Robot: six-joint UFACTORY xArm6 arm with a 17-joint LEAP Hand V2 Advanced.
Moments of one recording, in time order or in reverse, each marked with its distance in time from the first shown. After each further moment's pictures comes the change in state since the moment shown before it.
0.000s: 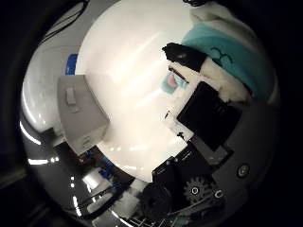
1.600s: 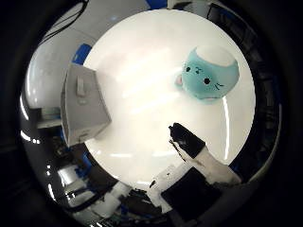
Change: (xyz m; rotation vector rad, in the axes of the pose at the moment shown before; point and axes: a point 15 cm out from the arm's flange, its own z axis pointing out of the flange) arm 0.004 -0.033 -0.028 0.204 0.119 -0.070
